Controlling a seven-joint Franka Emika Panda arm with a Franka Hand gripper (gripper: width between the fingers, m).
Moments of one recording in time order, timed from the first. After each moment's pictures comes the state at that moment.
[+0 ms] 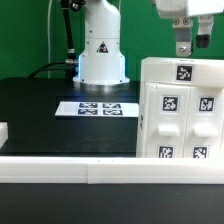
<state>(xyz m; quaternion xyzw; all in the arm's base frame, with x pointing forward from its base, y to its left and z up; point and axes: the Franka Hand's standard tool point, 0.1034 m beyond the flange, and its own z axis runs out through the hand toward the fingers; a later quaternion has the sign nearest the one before) 0.616 0.087 0.175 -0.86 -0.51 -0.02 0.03</state>
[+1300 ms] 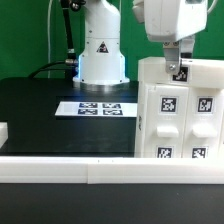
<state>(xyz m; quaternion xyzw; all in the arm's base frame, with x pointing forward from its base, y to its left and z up) 0.612 0.074 0.152 -0.87 -0.50 -0.01 0.02</state>
